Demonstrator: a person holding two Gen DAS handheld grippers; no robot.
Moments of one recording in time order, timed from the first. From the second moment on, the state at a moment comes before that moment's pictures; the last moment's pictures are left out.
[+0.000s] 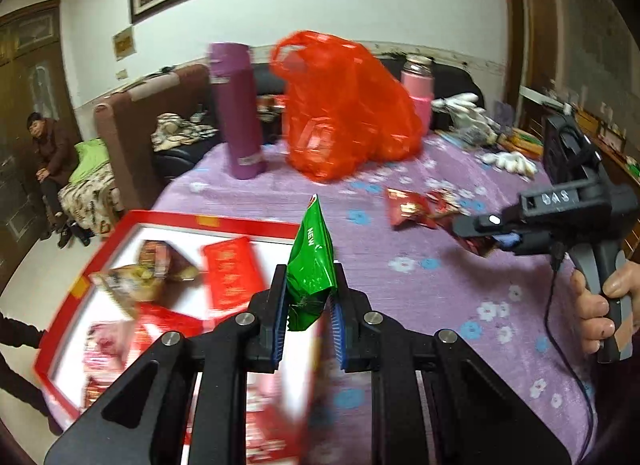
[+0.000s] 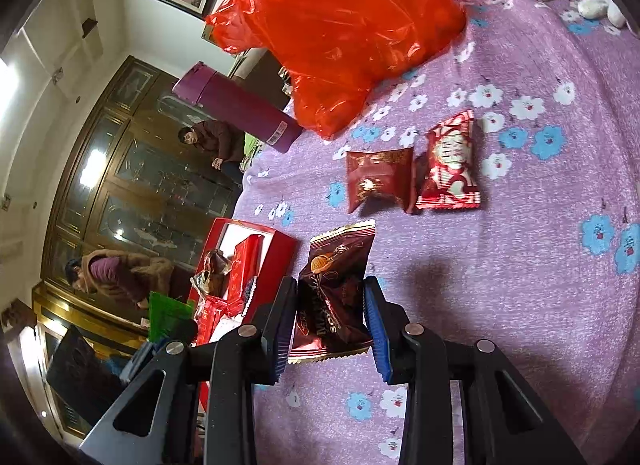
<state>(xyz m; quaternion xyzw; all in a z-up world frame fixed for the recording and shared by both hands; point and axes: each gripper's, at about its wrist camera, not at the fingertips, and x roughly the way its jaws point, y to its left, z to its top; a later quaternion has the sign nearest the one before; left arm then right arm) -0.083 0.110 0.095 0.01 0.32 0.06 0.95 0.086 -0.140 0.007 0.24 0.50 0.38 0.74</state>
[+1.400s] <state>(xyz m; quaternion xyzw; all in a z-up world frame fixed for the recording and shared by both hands) -0.108 0.220 0.071 0.06 0.34 0.25 0.90 0.054 -0.021 0.054 0.19 0.45 0.40 0.78</state>
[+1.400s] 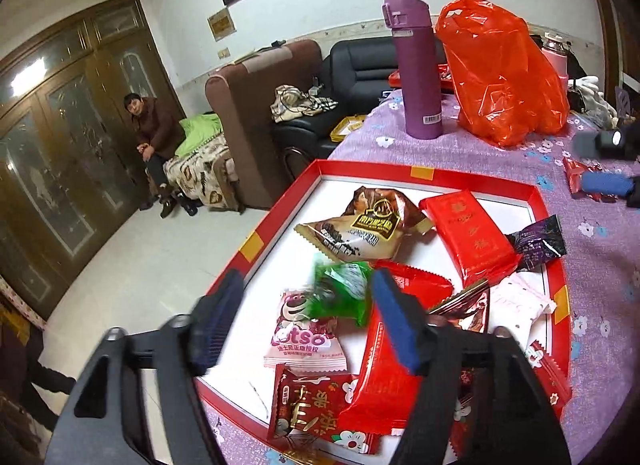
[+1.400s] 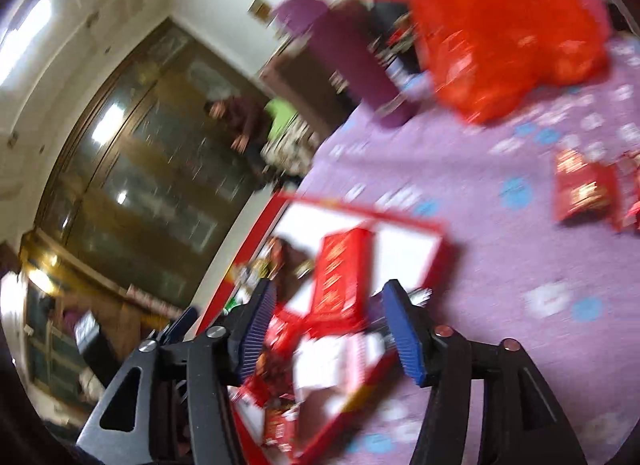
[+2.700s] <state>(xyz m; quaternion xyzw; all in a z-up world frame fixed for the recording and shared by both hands) -0.033 0.098 0.088 0.14 0.37 0.13 0.91 0.145 -0.158 -0.008 0.26 0.44 0.15 0.85</state>
